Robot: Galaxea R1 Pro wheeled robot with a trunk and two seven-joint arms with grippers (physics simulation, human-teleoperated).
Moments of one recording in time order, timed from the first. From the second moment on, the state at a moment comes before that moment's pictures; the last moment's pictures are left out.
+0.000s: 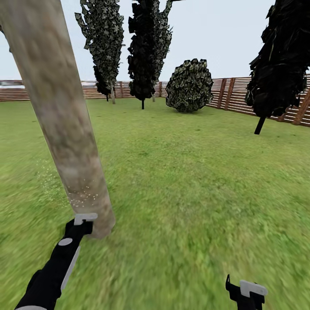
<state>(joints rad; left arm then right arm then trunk) -0.40 0.07 0.09 -1.13 -0.10 0.31 0.09 -0.41 -0.07 -0.21 -0.12 0.17 -0.65 -0.38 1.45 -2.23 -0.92</state>
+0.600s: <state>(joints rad) -0.41 0.11 0.11 -1.29 -0.10 0.49 -0.10 -0.41 -0.07 -0.21 -0.12 0.17 -0.65 -0.38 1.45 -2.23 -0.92</state>
